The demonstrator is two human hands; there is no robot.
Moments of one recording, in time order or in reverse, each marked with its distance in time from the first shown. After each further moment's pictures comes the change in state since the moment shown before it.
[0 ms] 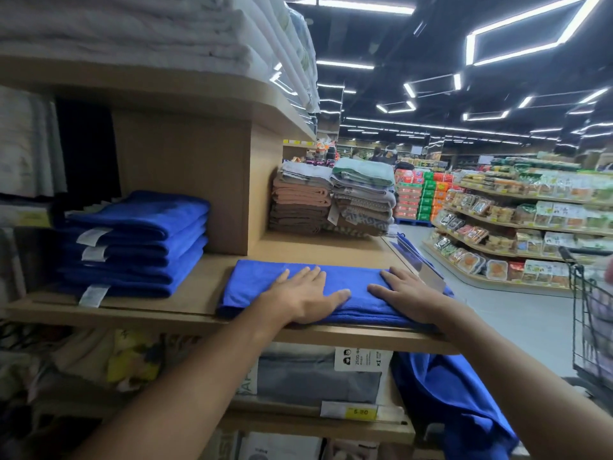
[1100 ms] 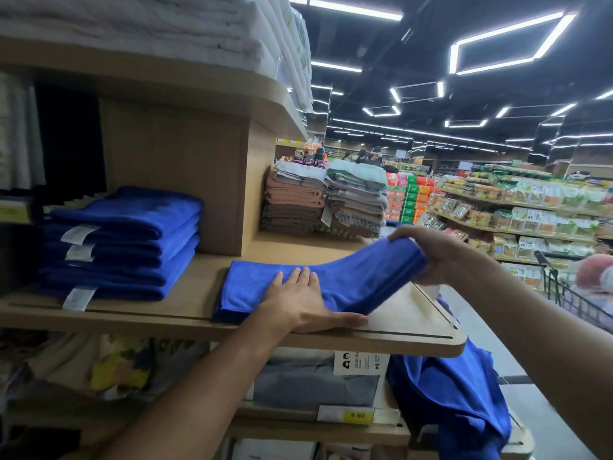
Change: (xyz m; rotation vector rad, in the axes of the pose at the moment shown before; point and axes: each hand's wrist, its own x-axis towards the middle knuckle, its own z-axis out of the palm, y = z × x) left_hand -0.002 -0.001 0.008 0.008 0.016 -0.038; right_hand -0.024 -0.040 -0.092 1.393 -0.116 0.312
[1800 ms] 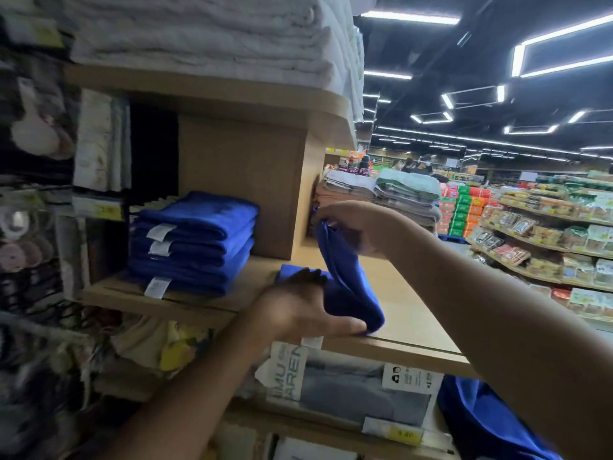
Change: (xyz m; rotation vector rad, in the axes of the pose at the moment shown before) left_hand -0.065 -0.063 -0.024 -0.224 0.279 0.031; right_hand 0.030 -0.035 0.200 -0.430 -0.293 -0.093
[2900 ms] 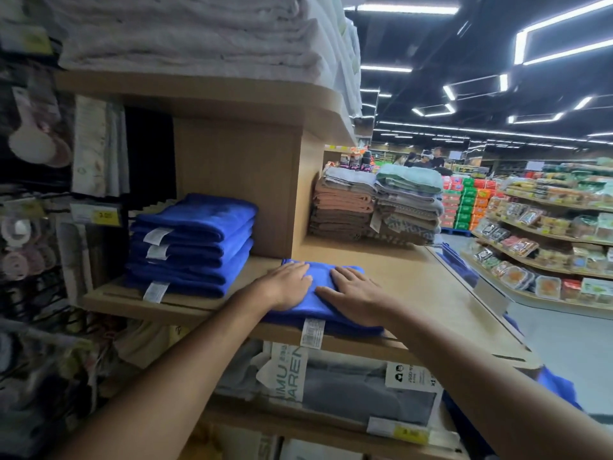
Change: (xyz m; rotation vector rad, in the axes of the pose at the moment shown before) left_hand 0.064 -0.054 0.011 0.041 -0.157 -0.136; right_hand 0.008 0.135 0.010 -1.107 0.237 -0.307
